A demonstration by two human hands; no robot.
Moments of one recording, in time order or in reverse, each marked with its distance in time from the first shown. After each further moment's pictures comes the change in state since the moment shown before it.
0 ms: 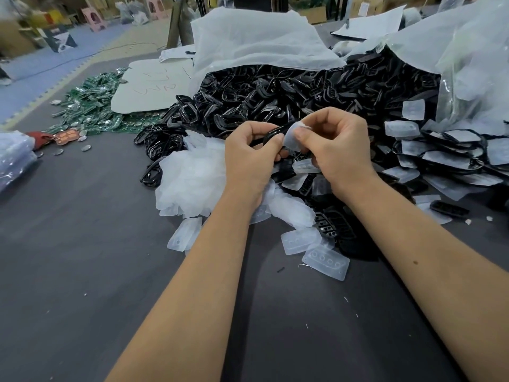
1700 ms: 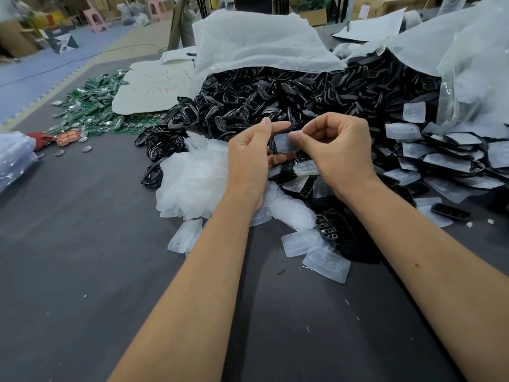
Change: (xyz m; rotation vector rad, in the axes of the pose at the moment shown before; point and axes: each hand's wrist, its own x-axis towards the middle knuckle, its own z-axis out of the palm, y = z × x) left_hand -0.007 0.013 0.001 -0.170 -0.106 -0.110; right_hand 0.006 0.008 -0.001 -0.193 0.038 -0.044
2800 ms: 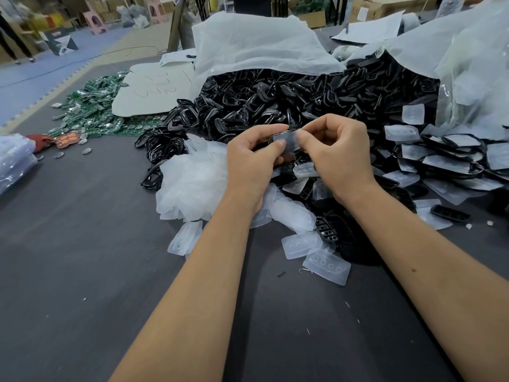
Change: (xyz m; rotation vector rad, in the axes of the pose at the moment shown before) left_hand 0.004 -0.006 -0.002 0.080 0.006 0.090; right_hand -0.004 -0.004 0.000 -0.054 0.030 -0.022
